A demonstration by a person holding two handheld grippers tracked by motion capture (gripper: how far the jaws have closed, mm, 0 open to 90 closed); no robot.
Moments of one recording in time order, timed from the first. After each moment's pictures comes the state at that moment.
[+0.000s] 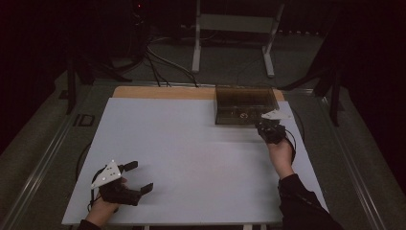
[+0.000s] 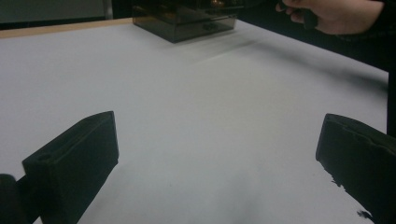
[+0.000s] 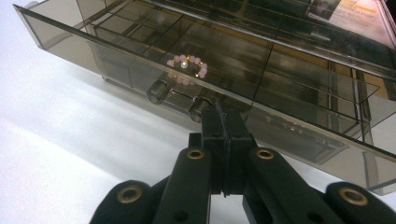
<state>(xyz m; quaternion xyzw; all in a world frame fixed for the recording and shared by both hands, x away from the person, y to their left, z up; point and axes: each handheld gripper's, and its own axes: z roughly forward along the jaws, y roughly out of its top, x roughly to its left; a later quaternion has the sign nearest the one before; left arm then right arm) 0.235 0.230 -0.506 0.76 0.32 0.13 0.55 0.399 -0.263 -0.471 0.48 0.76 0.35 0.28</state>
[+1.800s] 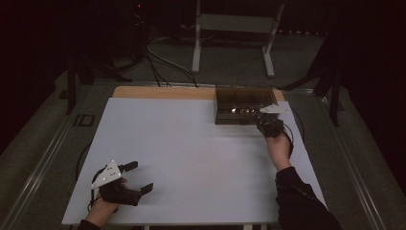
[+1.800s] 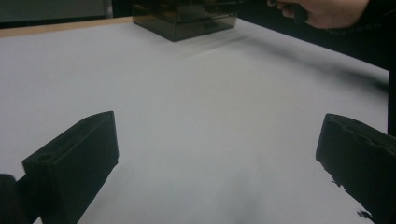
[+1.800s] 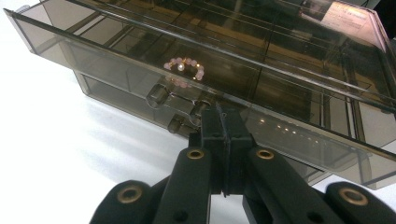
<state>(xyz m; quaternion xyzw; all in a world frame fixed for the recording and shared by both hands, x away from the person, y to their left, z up) 0.235 0.231 -0.507 0.76 0.32 0.13 0.55 0.420 -0.261 -0.470 0.48 0.75 0.34 0.29</state>
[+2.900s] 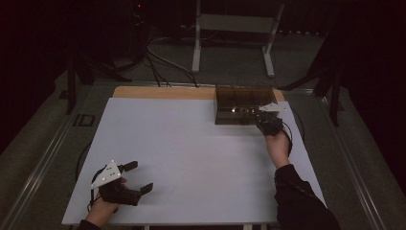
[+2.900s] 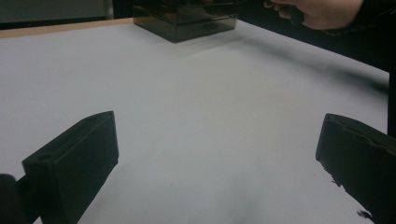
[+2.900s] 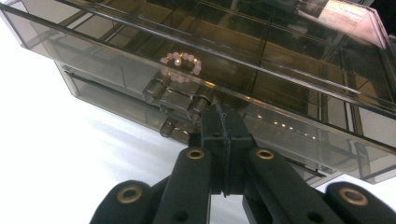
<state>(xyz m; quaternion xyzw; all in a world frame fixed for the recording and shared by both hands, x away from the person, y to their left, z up) 0.235 0.231 -0.507 0.76 0.32 0.13 0.55 0.429 -0.260 -0.473 0.48 0.75 0.33 0.30</state>
